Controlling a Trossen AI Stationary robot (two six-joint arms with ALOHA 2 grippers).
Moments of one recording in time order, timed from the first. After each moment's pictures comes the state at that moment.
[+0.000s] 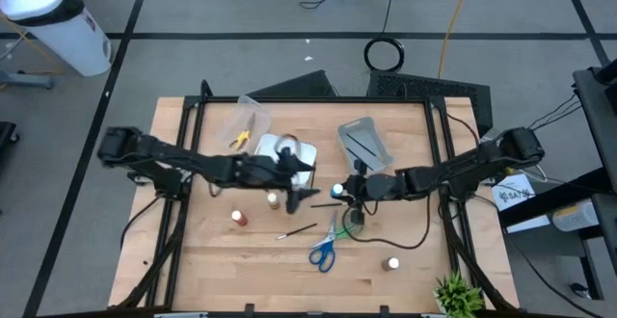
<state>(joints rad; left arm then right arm) -0.12 1.51 0.93 0.24 -0.19 -0.22 0.20 1.41 0.65 0.26 0.26 0.14</state>
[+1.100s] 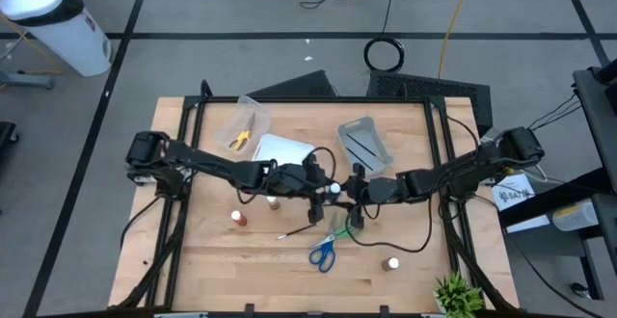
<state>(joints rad) -0.14 1.71 1.18 0.16 -0.20 -0.15 0.24 1.41 0.65 0.29 0.26 0.16</state>
